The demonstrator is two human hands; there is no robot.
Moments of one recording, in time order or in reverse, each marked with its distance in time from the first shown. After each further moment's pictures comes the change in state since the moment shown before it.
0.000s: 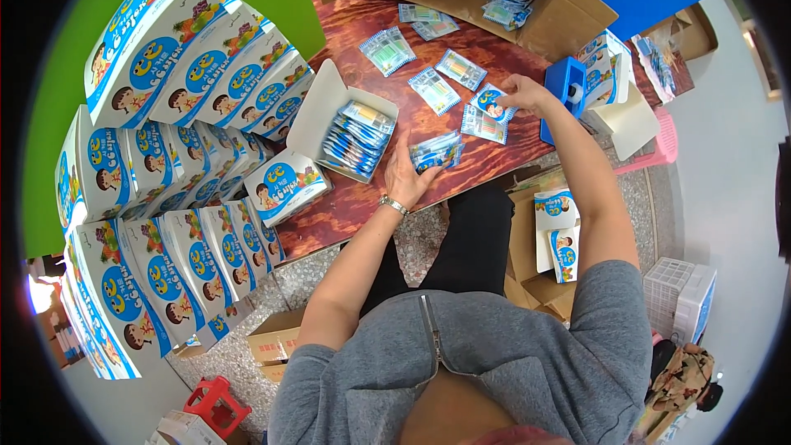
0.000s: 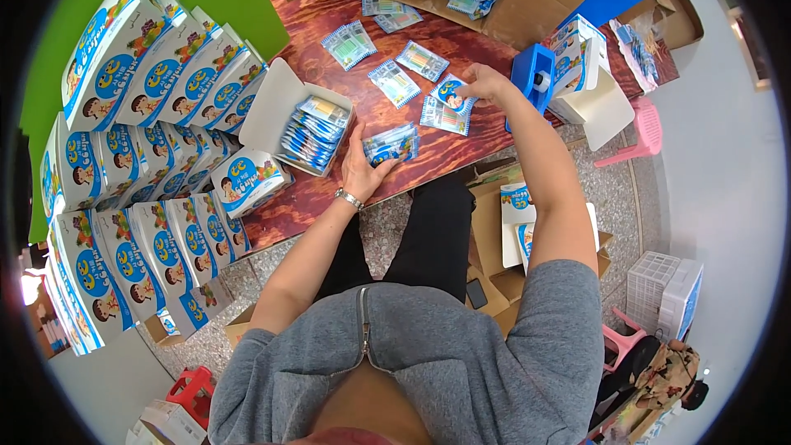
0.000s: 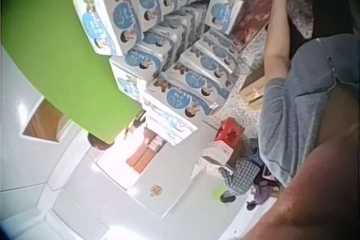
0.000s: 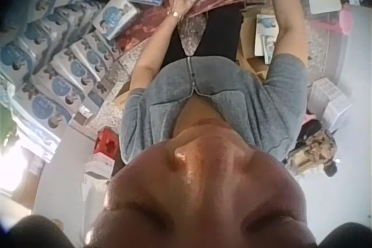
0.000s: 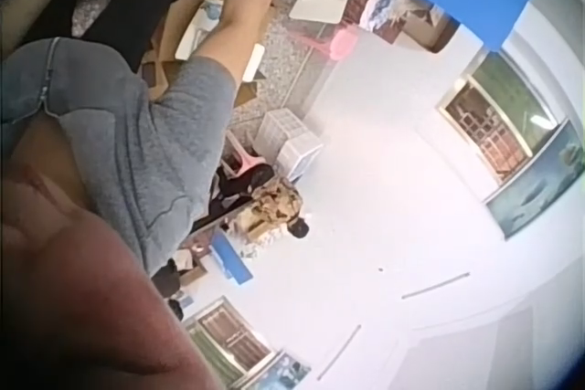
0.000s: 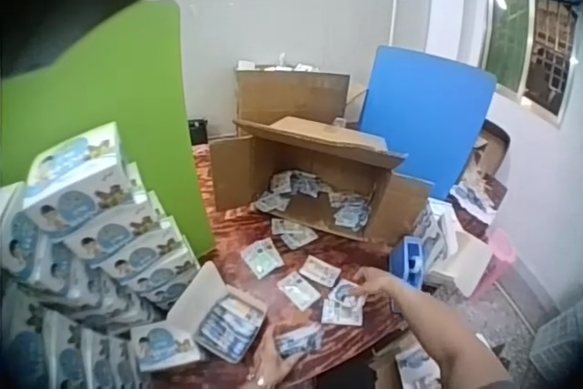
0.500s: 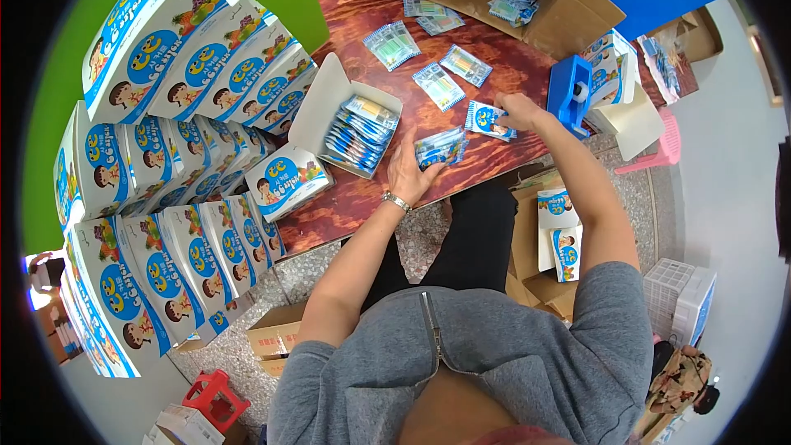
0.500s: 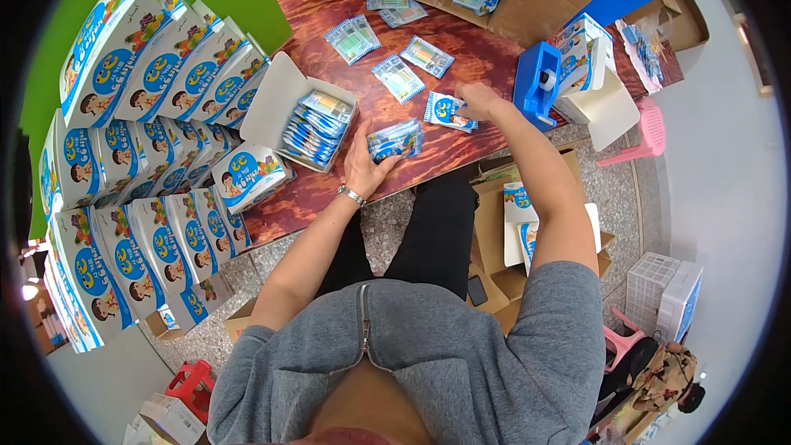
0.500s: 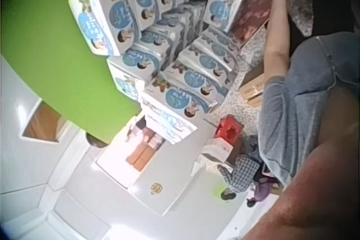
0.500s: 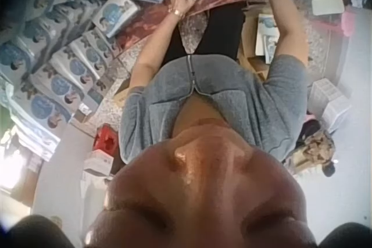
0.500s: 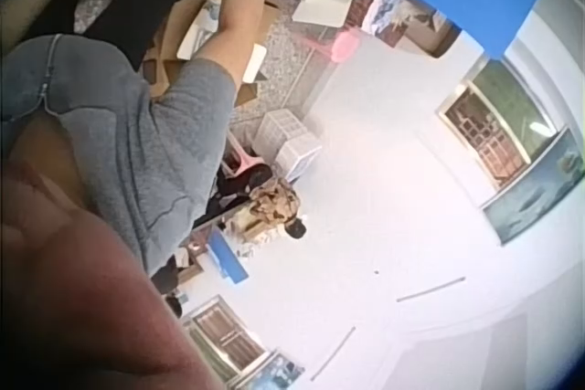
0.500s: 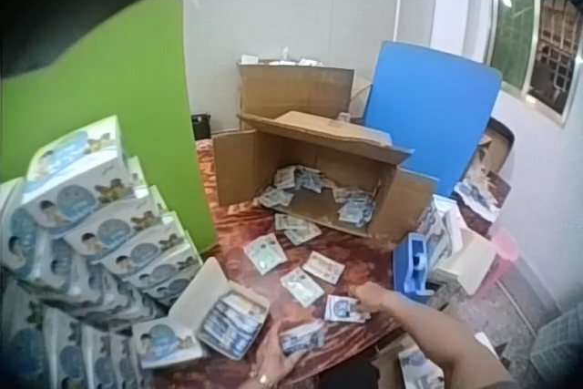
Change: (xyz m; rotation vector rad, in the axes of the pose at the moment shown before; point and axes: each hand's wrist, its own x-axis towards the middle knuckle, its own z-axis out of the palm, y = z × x) left_hand 0.001 -0.005 0.006 0.020 -0.008 0.032; right_hand 0.003 0.025 0.023 -0.808 -0.002 -0.458
